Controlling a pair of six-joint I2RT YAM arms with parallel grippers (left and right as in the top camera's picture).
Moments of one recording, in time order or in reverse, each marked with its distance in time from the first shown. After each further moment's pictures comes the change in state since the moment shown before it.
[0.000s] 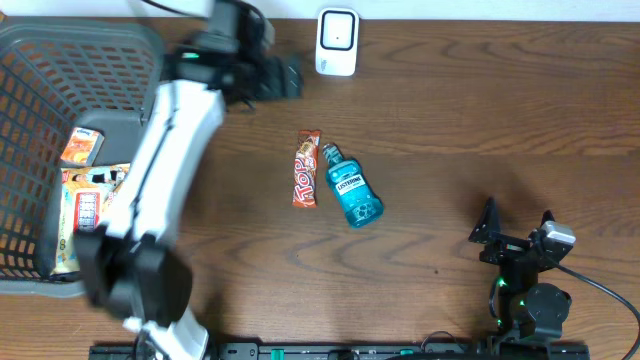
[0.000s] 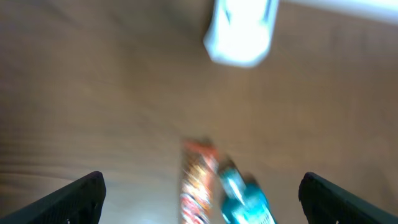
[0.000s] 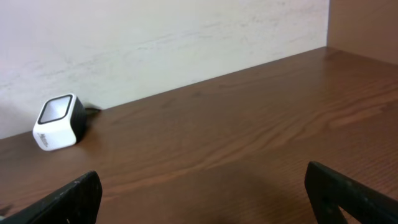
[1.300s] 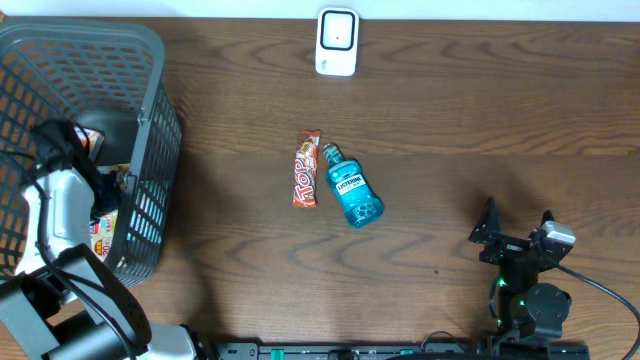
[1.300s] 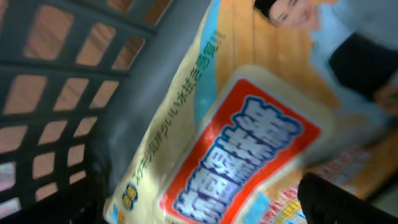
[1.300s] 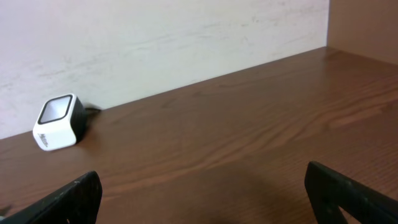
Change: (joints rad) left arm 0.708 -0.159 -0.708 0.177 -0.575 0.292; right arm 0.000 0.000 0.000 0.000 0.000 0.000
